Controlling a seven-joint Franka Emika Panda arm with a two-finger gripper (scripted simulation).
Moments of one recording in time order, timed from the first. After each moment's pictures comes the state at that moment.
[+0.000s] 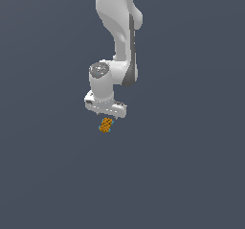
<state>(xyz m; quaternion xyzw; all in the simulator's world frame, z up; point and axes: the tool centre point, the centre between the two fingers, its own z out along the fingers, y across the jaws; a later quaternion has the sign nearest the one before) -0.065 -0.081 0.066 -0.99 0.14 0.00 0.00</state>
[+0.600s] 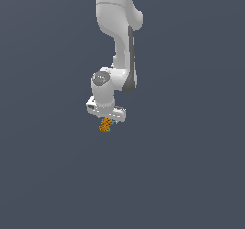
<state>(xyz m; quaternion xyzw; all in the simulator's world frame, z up) -0.067 -0.080 0.028 -0.99 0.14 0.00 0.00</state>
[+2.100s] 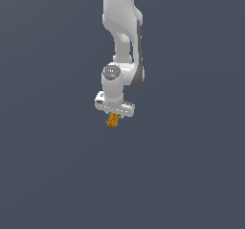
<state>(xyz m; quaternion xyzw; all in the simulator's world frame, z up) -0.088 -0.041 0.040 -0.99 0.14 0.00 0.00</state>
